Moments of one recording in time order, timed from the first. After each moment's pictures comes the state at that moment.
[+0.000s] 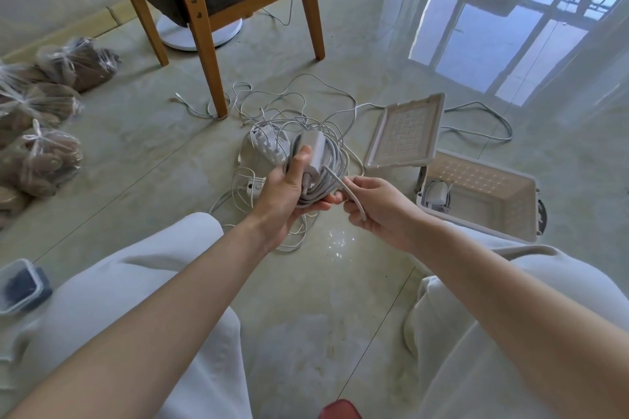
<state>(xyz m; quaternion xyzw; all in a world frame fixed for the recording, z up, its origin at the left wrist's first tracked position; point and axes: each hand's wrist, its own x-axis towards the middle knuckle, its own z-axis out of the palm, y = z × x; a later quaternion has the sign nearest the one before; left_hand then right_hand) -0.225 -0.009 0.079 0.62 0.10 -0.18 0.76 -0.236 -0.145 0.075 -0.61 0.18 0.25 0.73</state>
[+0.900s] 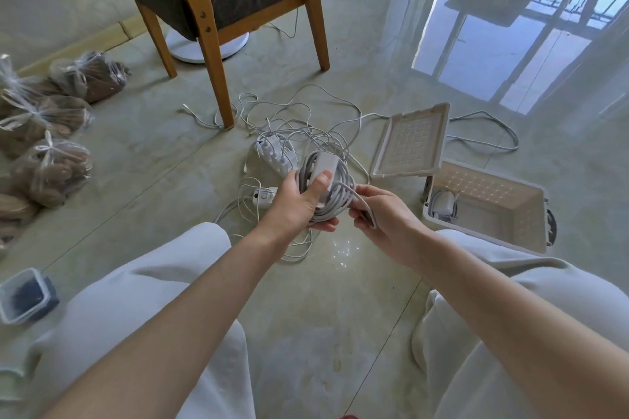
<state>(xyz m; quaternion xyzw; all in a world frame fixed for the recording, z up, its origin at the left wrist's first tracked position) -0.220 -0.007 0.072 0.70 0.08 -0.17 0.69 -0.233 -0.140 0.068 -0.58 0.21 0.21 0.76</state>
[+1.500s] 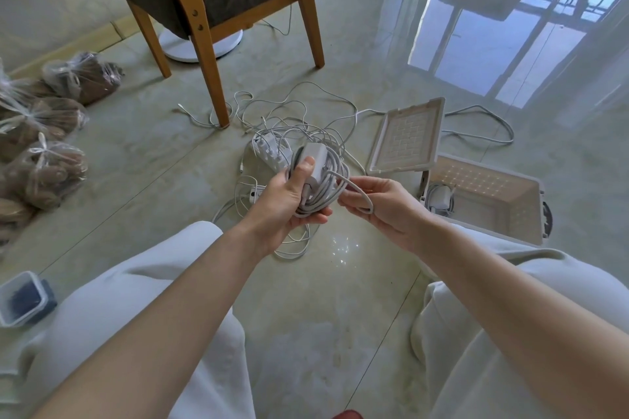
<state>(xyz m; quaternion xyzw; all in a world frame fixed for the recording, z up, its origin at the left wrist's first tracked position) -0.220 0.000 0.079 0.64 0.09 -0.23 0.73 -0.231 -0.155 0.066 -0.57 0.15 0.20 0.78</state>
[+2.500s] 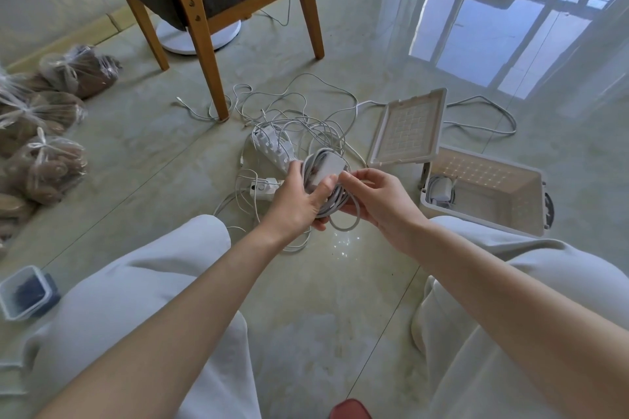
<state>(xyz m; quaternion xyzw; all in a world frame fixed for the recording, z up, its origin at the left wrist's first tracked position) -0.222 -0.010 0.054 0.79 0.00 -0.14 0.60 -0.237 -0.143 0.060 -0.64 0.18 0.13 0.74</state>
